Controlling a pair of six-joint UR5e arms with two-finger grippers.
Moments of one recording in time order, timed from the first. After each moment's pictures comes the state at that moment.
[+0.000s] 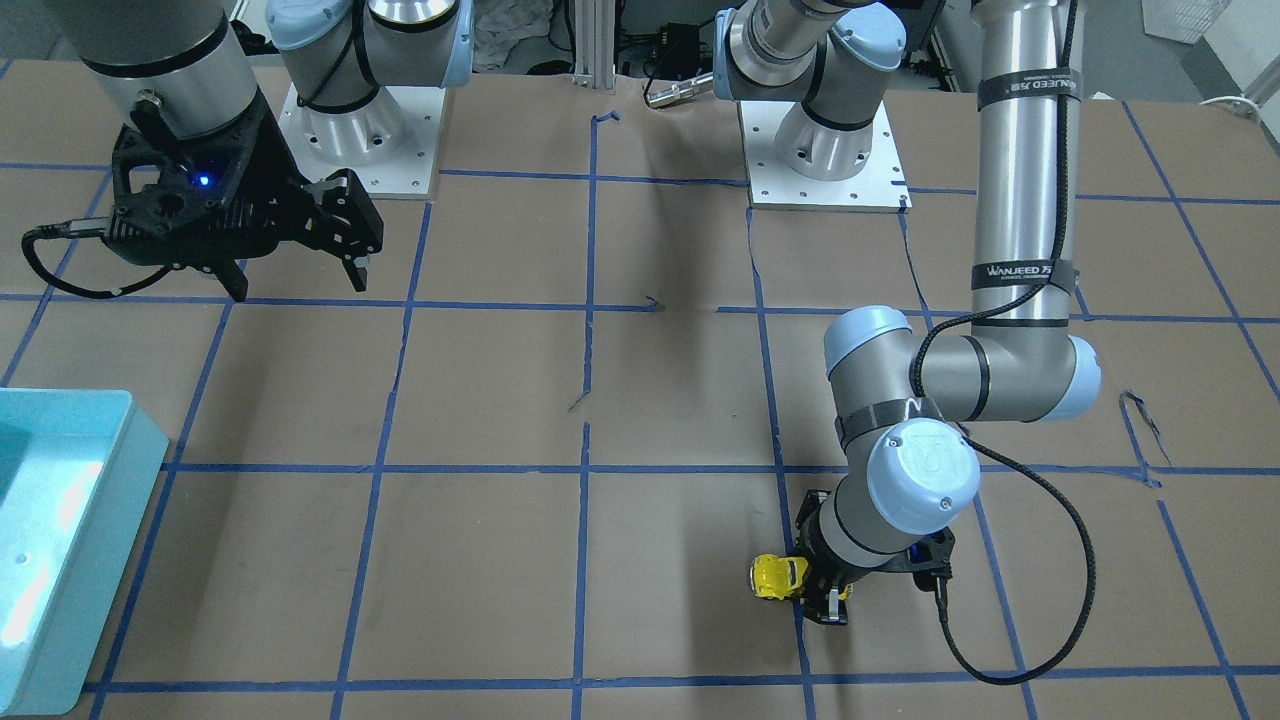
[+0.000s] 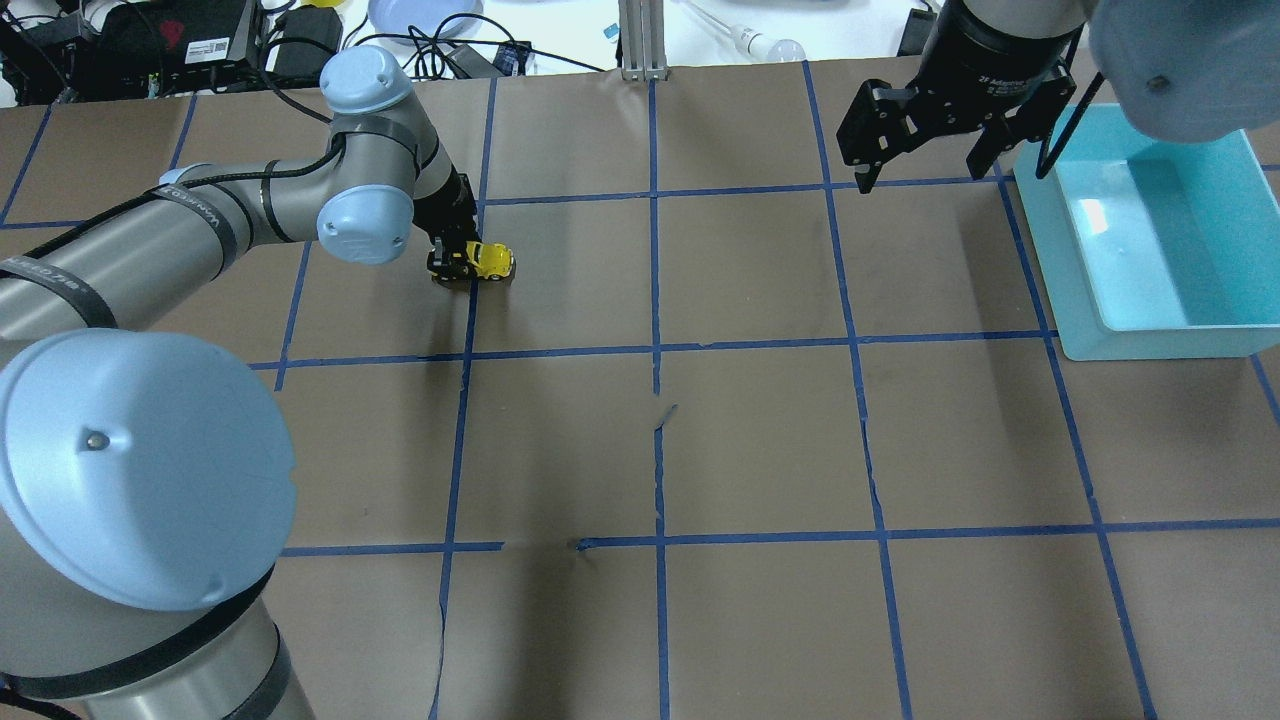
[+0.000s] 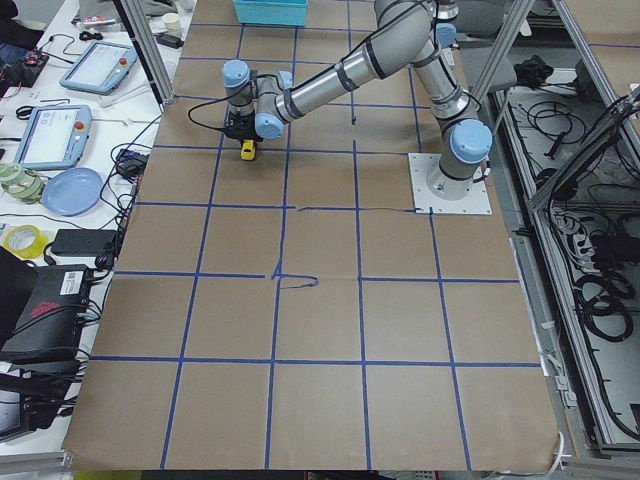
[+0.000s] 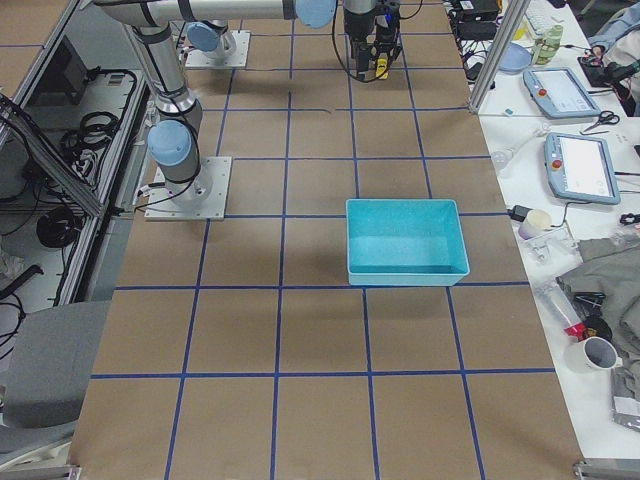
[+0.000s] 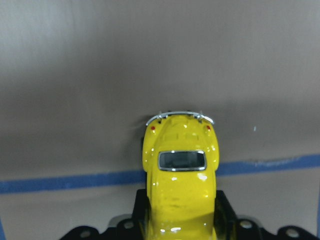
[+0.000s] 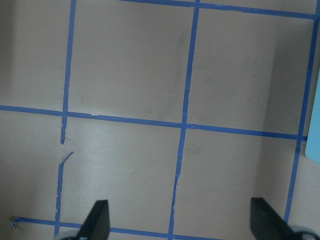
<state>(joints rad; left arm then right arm) -1.54 -2.22 -1.53 -0.94 1.54 -1.49 1.59 -1.51 1.50 -1.63 -1.54 -0.09</state>
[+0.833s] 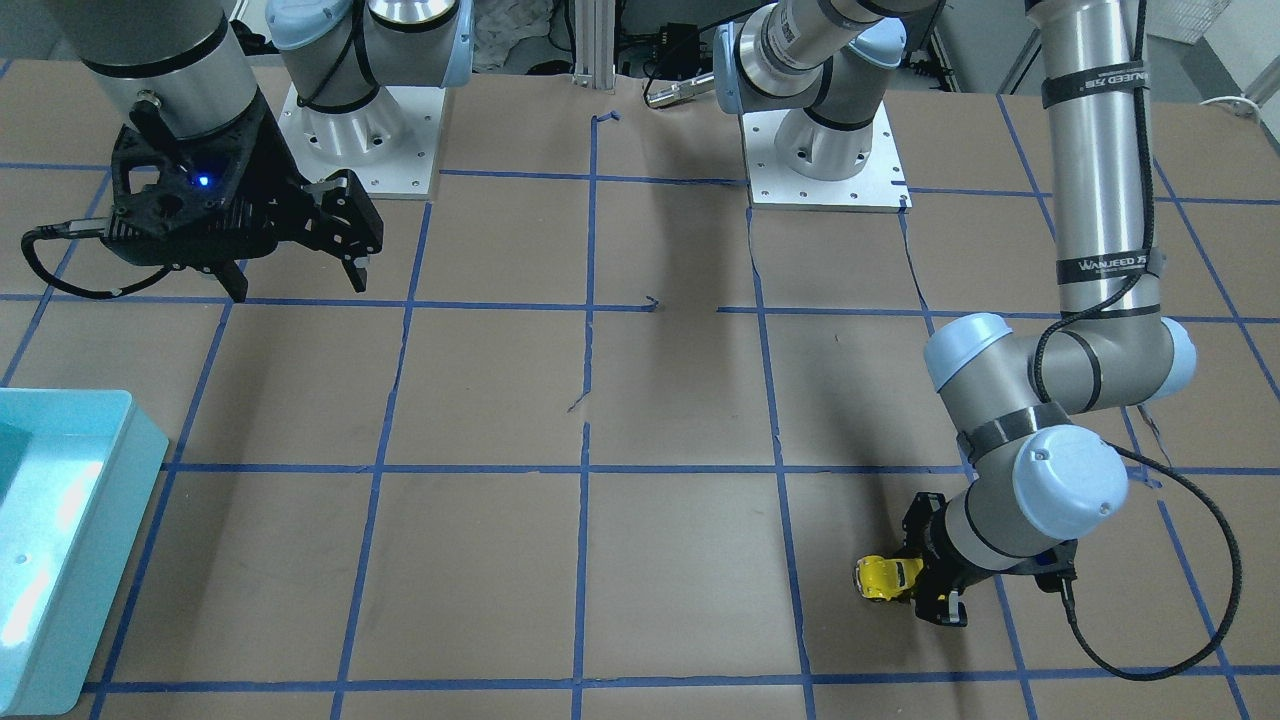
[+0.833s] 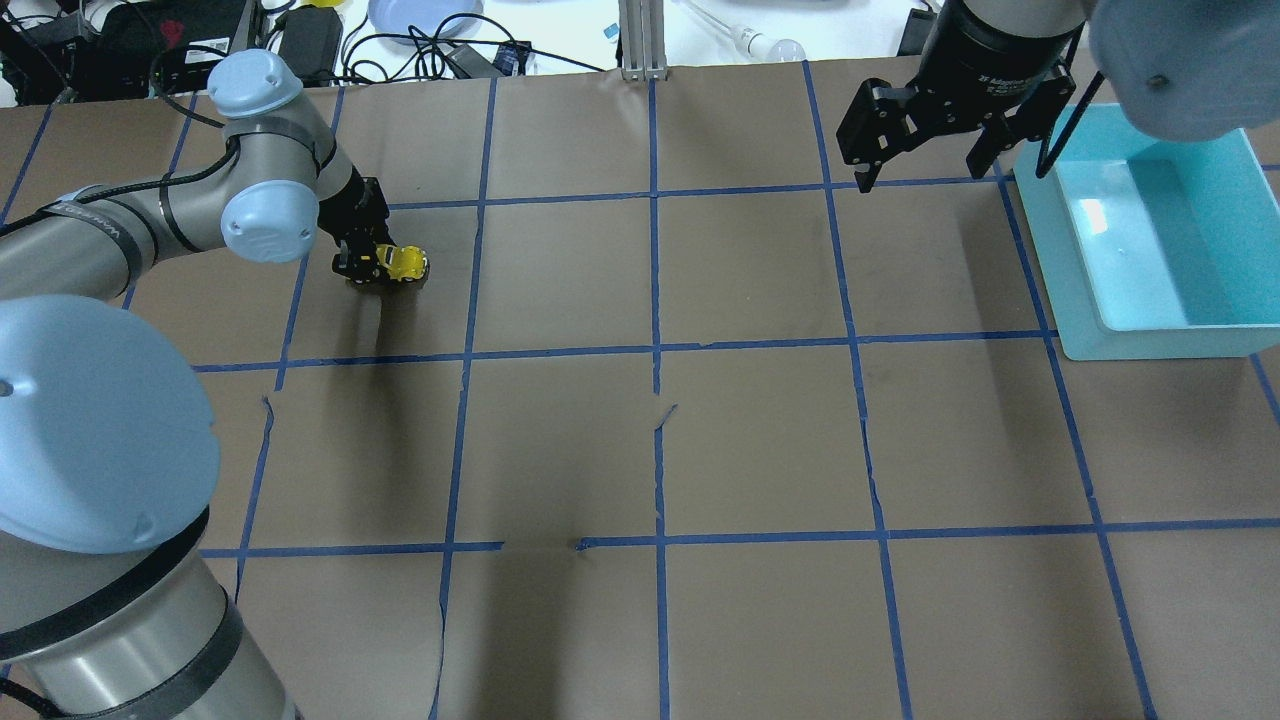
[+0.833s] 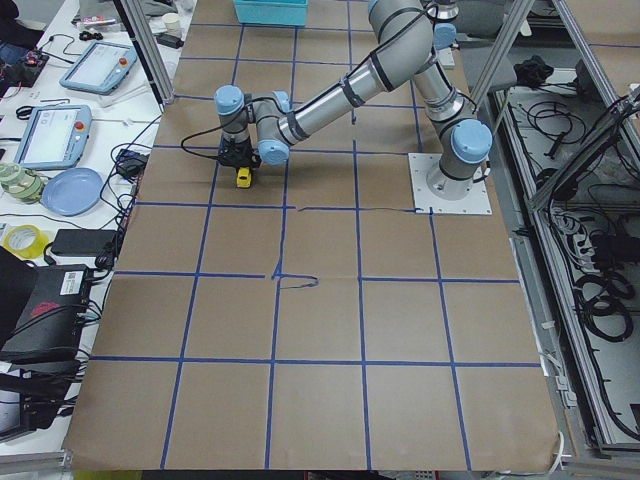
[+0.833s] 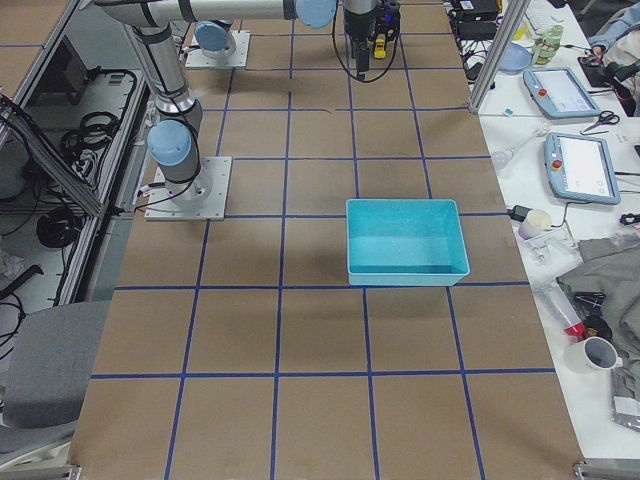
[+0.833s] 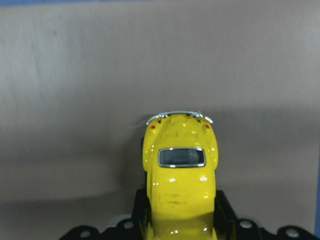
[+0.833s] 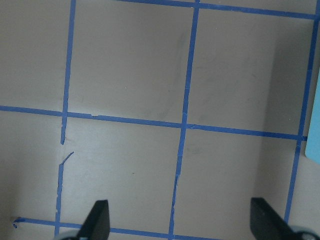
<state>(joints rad) -1.37 -2.21 -1.55 -0.95 1.56 -1.30 1.59 -1.51 1.50 -1.63 -1.54 -0.09</state>
